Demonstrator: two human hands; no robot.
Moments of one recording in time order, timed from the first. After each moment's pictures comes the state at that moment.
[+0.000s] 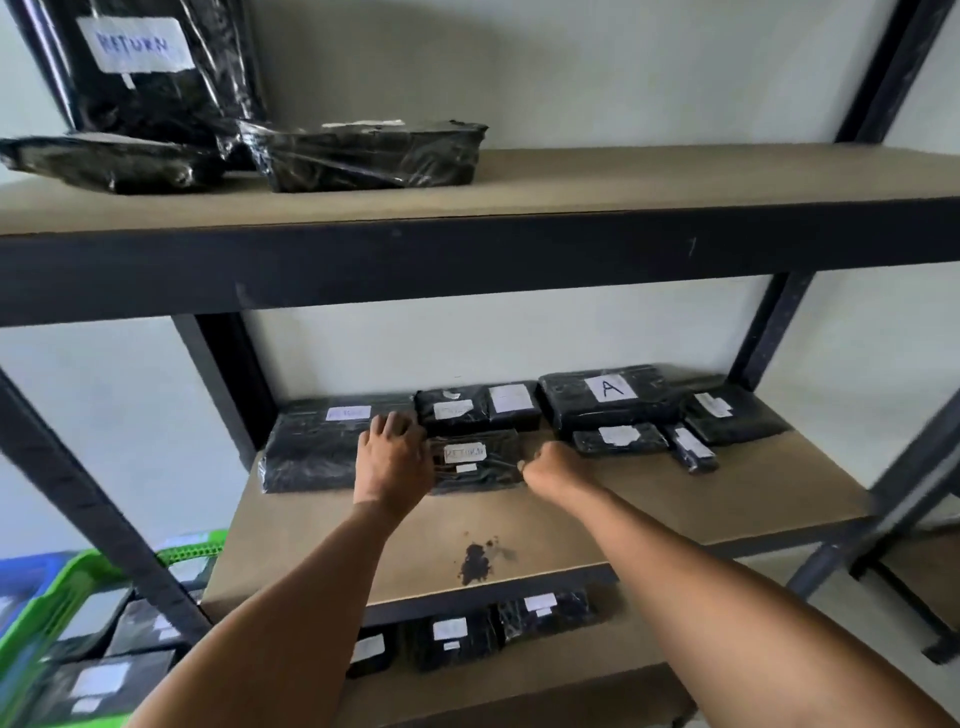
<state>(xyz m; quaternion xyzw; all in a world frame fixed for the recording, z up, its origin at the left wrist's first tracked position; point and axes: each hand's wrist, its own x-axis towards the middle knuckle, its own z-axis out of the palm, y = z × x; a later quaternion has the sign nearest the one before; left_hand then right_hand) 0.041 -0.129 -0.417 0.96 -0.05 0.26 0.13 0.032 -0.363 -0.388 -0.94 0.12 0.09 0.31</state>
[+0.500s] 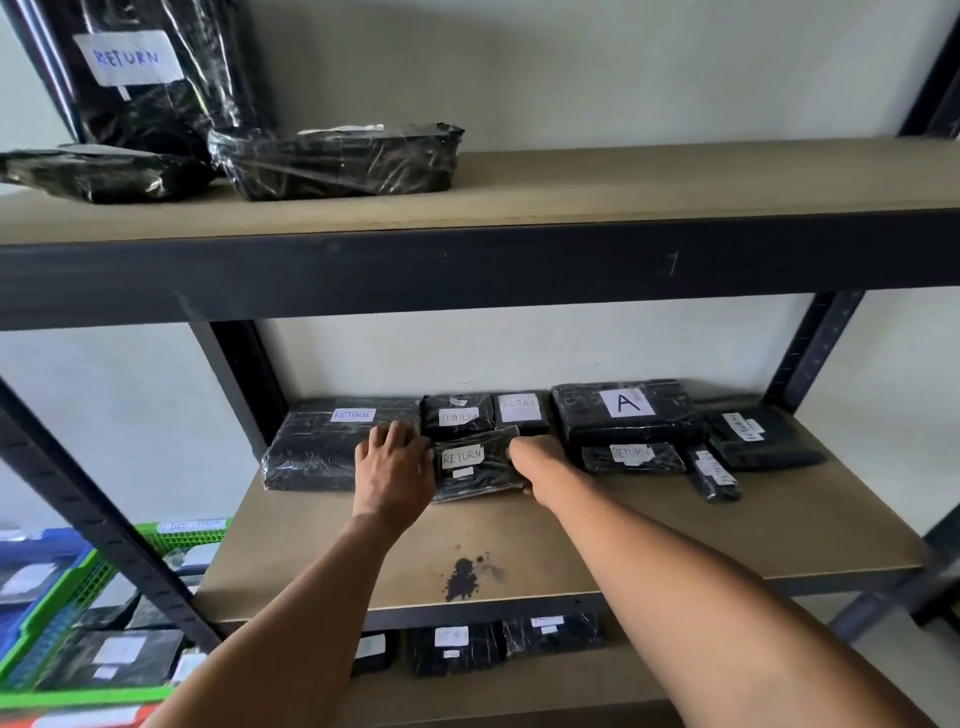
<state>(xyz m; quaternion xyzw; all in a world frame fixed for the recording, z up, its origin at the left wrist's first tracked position) 0.035 -0.145 -0.422 0.96 0.00 0.26 0.10 0.085 -0.343 -0.397 -0.77 0.24 0.15 0.57</state>
